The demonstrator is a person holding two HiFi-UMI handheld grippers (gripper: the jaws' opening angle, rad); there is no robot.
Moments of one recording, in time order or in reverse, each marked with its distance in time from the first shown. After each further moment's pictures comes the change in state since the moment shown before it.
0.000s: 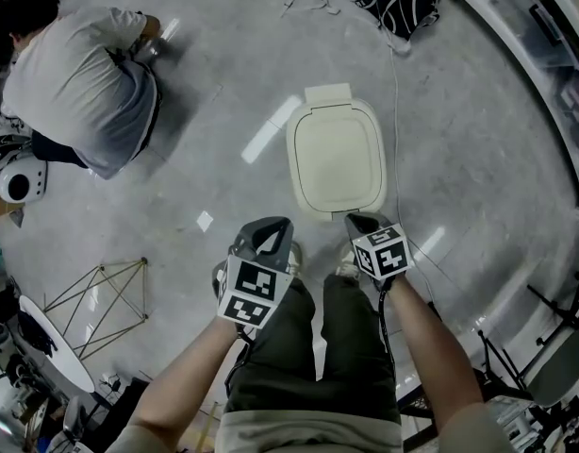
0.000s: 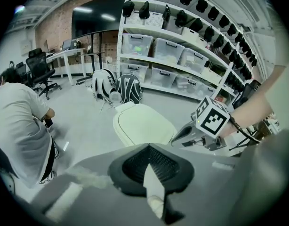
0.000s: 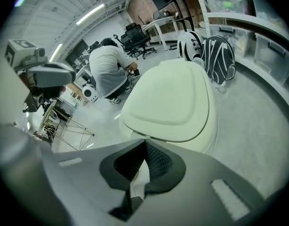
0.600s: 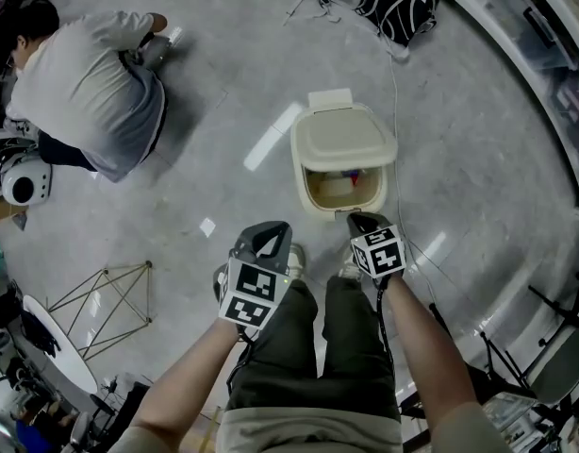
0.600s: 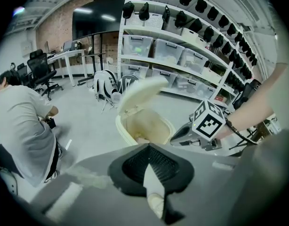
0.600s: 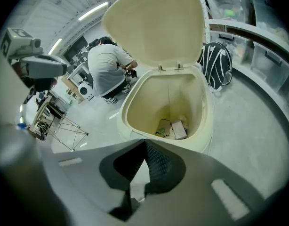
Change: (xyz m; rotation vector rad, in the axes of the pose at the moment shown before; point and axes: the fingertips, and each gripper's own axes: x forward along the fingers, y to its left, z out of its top) left arm -0.020 -0.001 -0.008 -0.020 0.011 0.012; right arm 0.001 -0.001 -0.003 -0.031 -0.017 -0.072
